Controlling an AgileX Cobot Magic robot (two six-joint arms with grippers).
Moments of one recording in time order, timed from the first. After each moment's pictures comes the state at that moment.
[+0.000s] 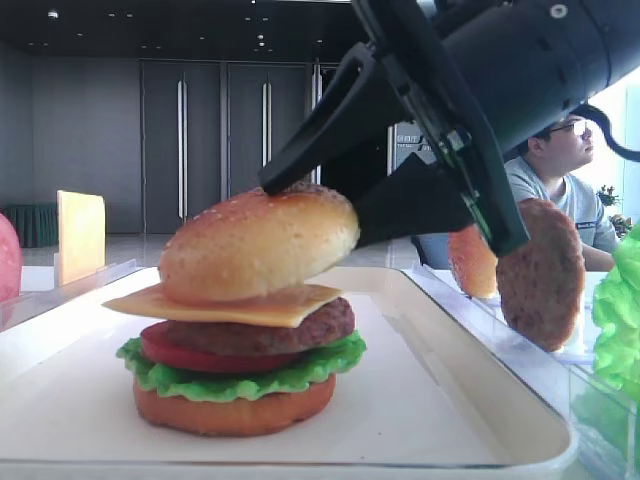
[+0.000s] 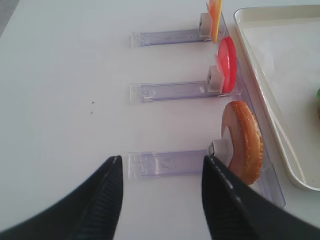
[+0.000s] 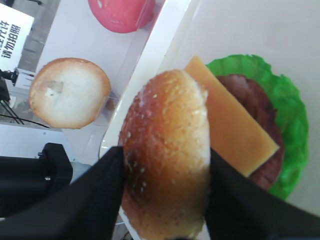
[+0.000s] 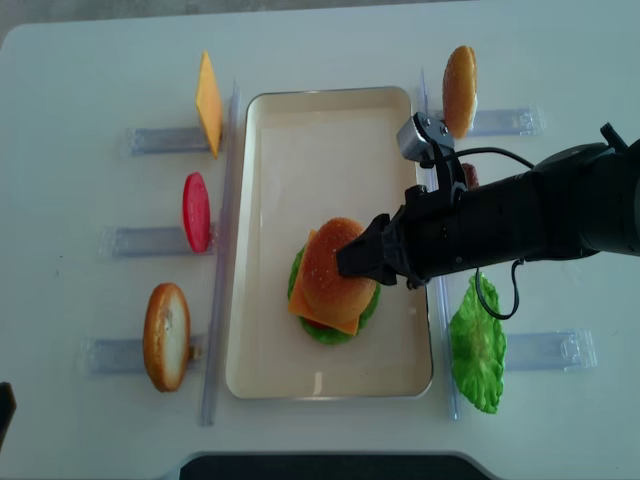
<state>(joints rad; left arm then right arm) -0.04 -0.02 -0.47 0.08 1.11 -0.01 0.49 1.71 -0.74 1.69 0.75 -1.33</state>
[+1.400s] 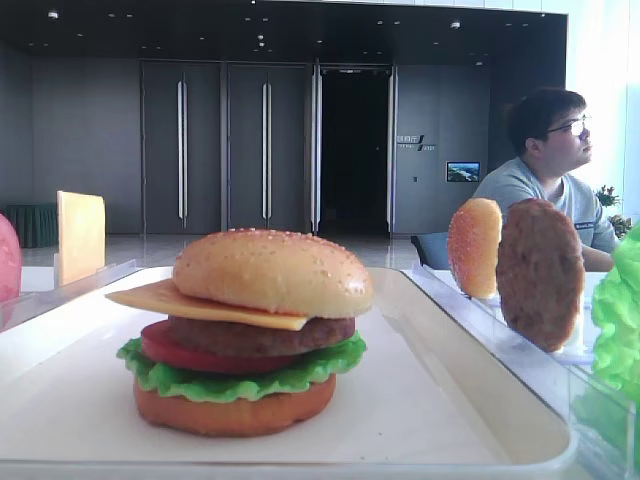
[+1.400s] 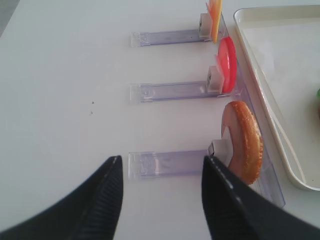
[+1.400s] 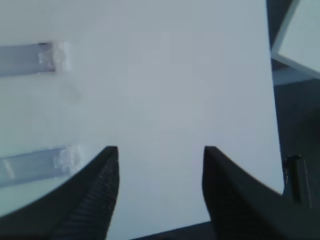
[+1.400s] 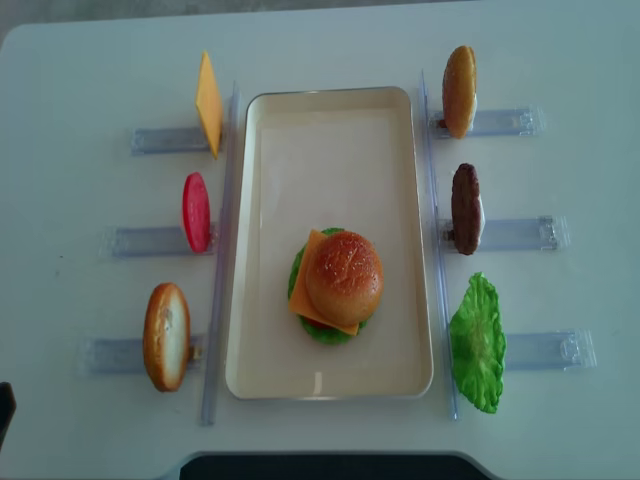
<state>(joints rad) -0.04 -0.02 -0.47 0.08 1.11 -0.01 -0.01 1.02 -0.94 -0.17 1.21 0.09</state>
